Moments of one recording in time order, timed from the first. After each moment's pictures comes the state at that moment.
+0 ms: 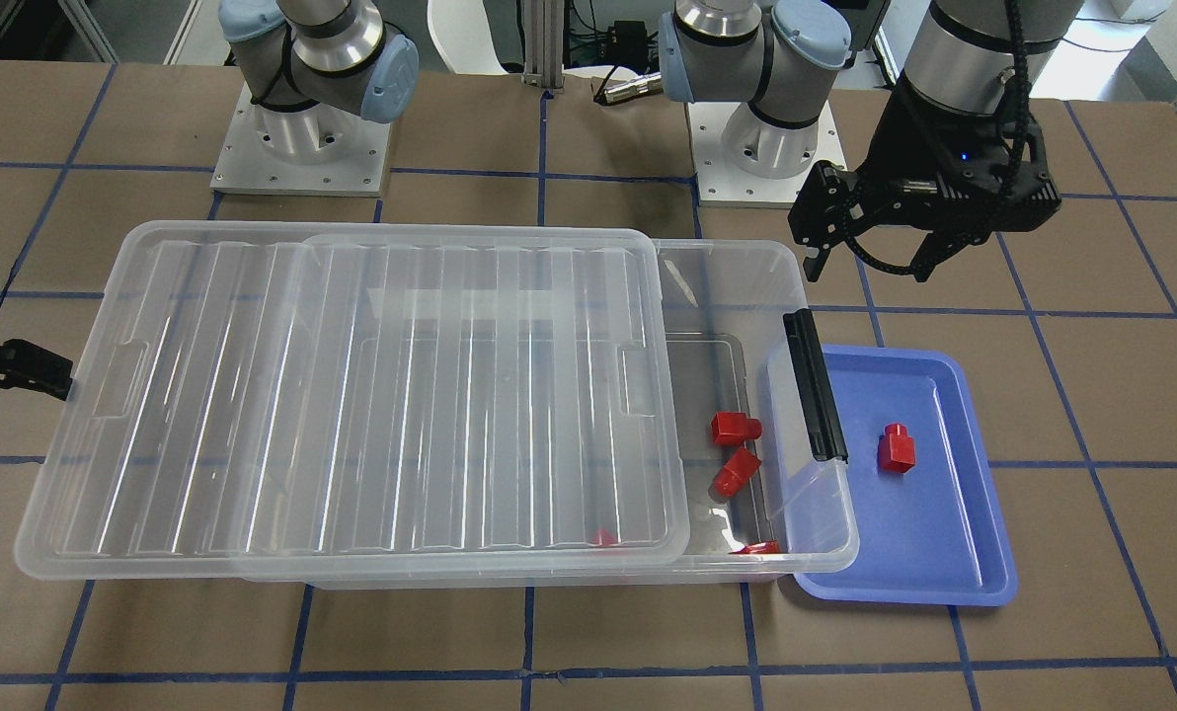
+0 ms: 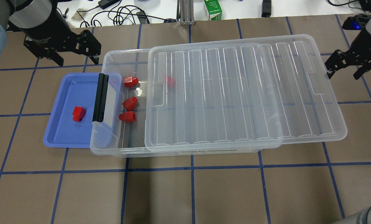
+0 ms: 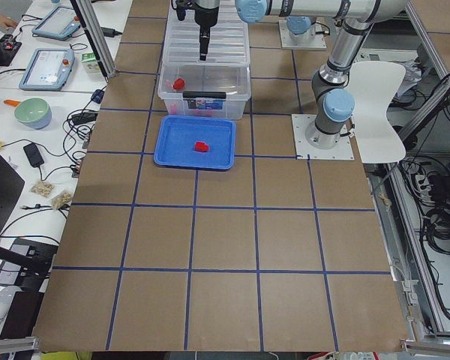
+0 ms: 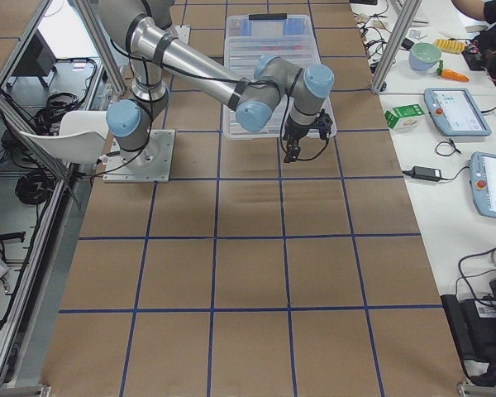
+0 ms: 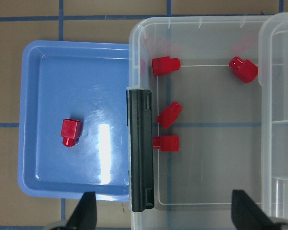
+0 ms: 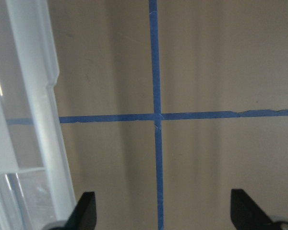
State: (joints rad) left arm -1.52 -1.56 -1.55 -1.48 1.58 0.04; right arm 1.15 -1.29 1.58 -1.71 -1.59 -0.38
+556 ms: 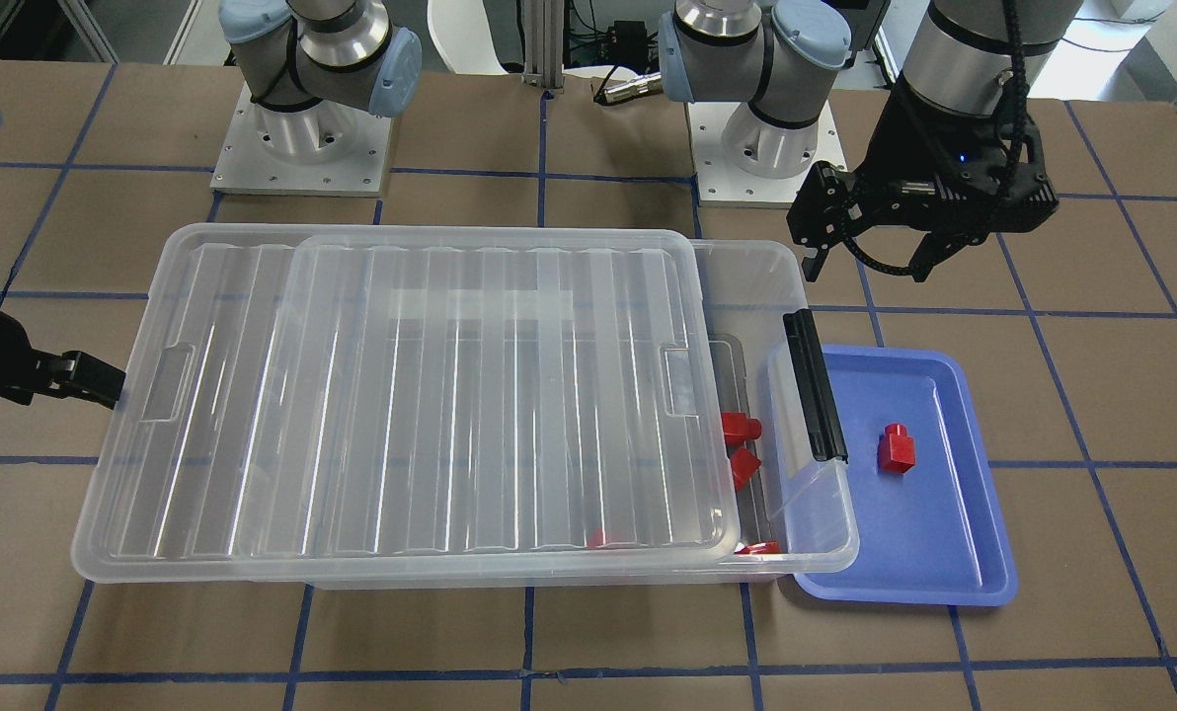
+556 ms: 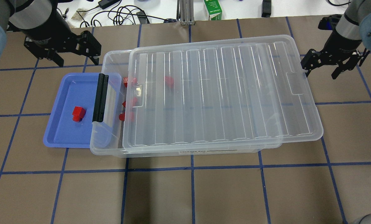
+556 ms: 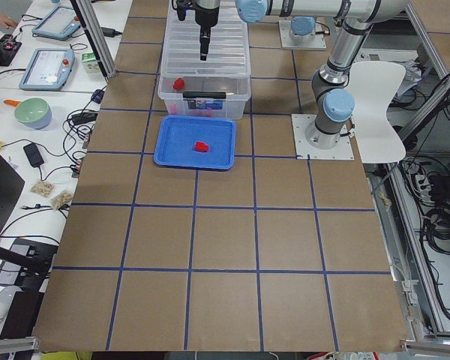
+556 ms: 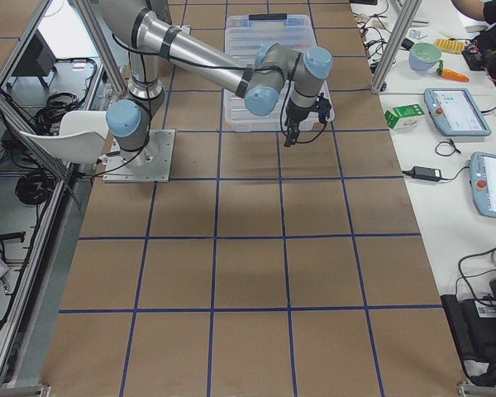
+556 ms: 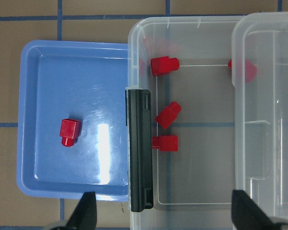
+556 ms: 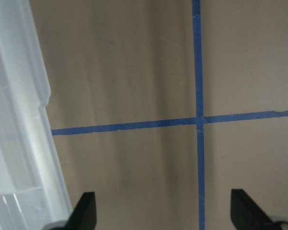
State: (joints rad) left arm -1.52 -1.56 -1.55 -1.48 1.58 0.04; right arm 1.27 -1.29 1.60 -1.74 -1.59 -0.21
